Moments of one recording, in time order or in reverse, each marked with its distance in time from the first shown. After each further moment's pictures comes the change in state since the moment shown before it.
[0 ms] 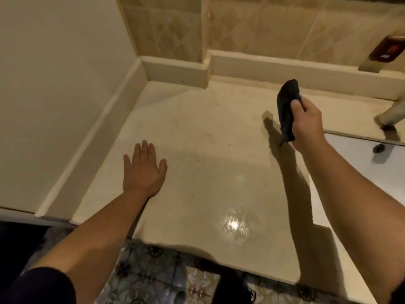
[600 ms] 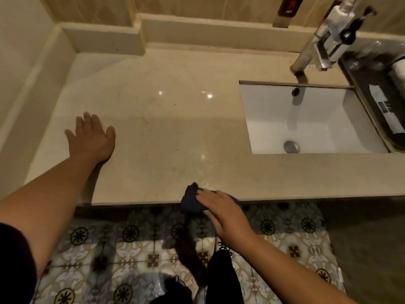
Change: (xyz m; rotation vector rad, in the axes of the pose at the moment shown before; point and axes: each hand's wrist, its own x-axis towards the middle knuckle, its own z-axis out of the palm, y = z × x) left_hand 0.006 -0.005 -0.007 -0.024 -0.069 0.045; right_hand -0.344 0.090 -0.028 -0.609 -0.448 -0.379
